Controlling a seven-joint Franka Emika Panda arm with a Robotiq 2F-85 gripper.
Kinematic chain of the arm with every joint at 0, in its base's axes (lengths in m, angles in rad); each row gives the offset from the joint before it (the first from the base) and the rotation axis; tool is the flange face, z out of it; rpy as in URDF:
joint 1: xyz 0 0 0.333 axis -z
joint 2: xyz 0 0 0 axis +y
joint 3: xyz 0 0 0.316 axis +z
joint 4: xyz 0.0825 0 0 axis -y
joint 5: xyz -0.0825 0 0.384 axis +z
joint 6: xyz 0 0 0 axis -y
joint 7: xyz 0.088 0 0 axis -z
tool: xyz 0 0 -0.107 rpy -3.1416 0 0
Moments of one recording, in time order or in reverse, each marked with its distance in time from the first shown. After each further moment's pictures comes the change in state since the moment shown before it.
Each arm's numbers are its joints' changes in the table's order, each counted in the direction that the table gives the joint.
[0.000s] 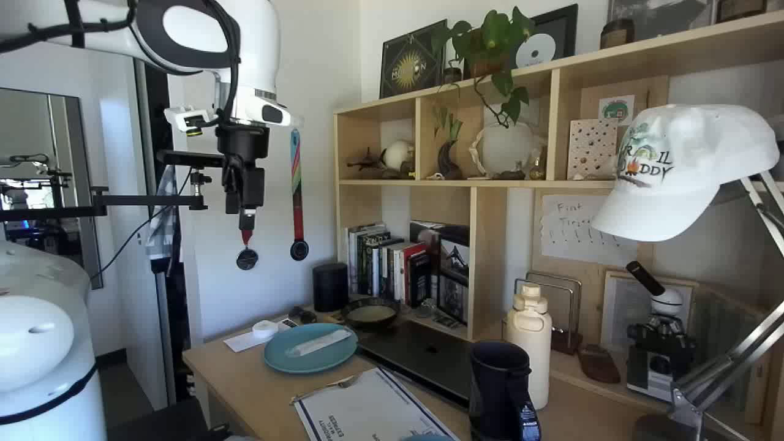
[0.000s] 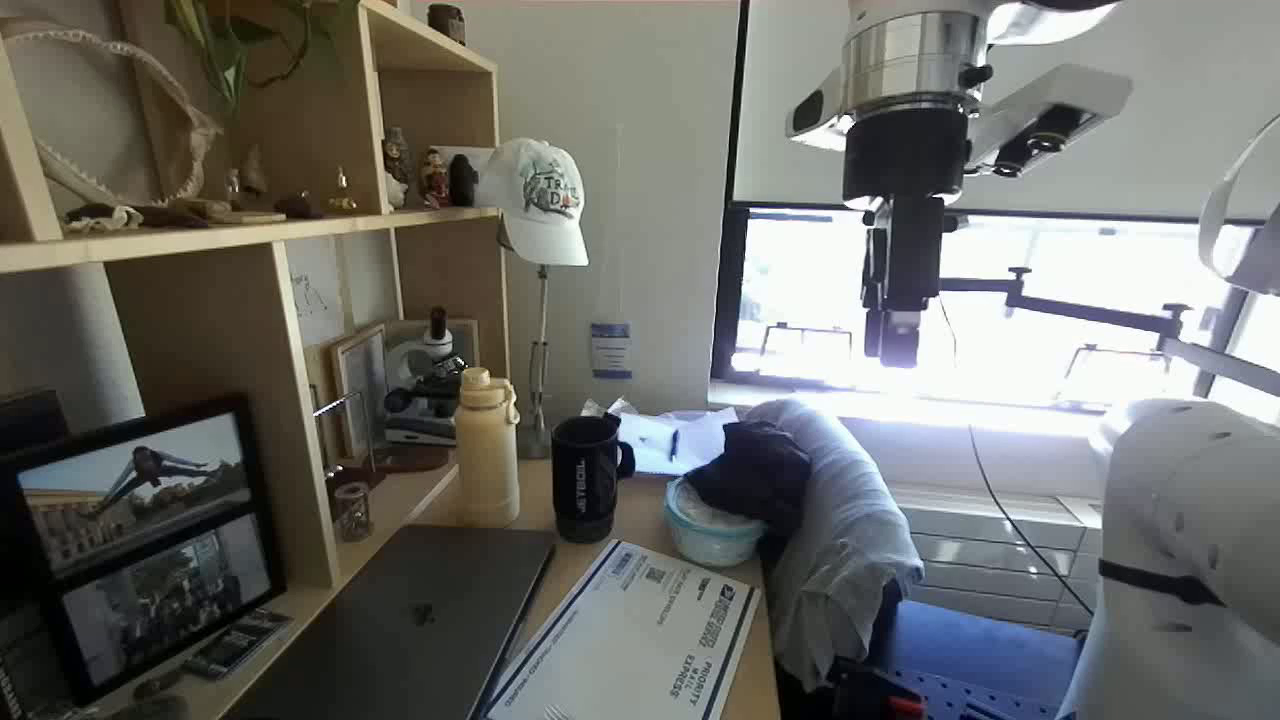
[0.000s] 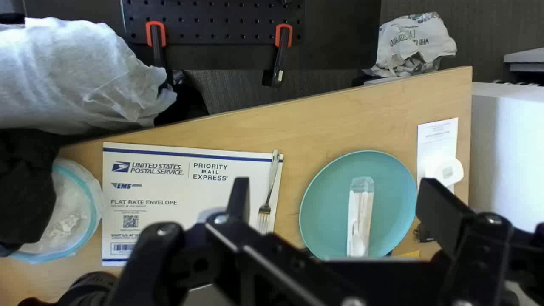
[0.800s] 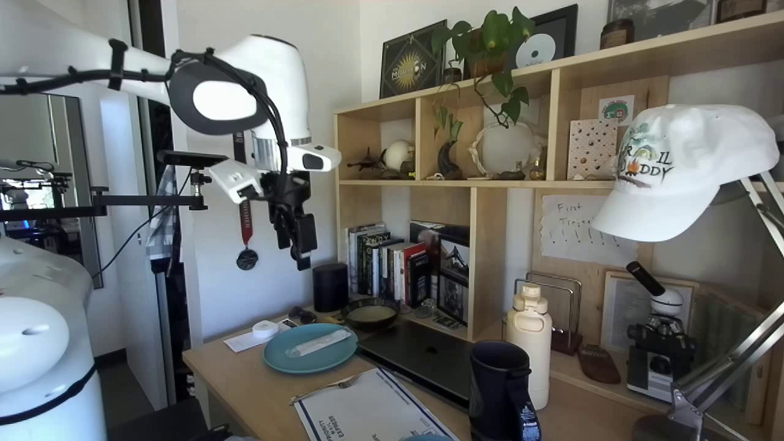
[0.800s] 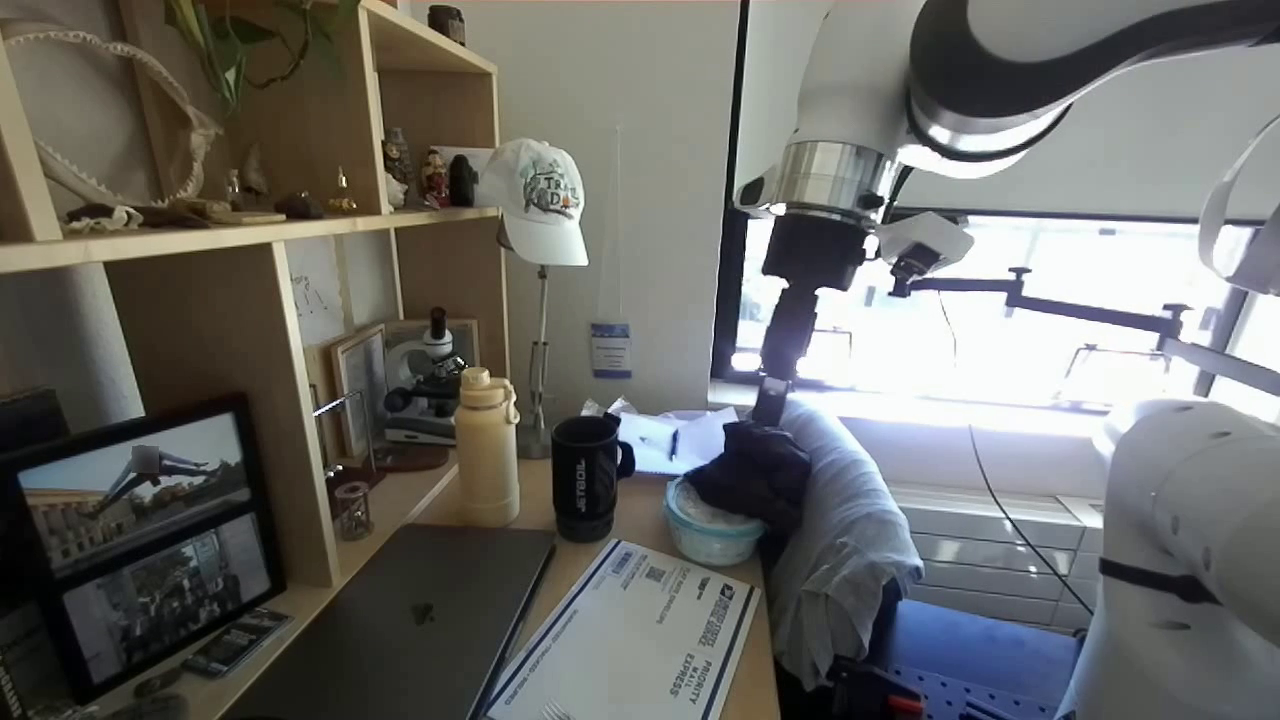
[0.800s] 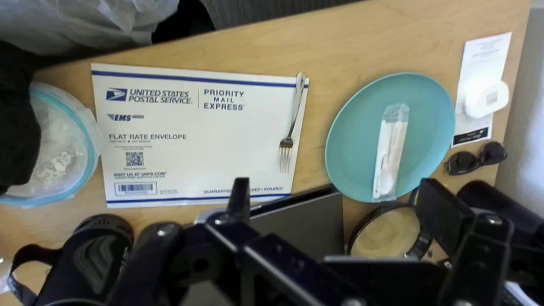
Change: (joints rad) arm 0.032 0.073 -0.091 -0.186 -0.017 0.444 -0.113
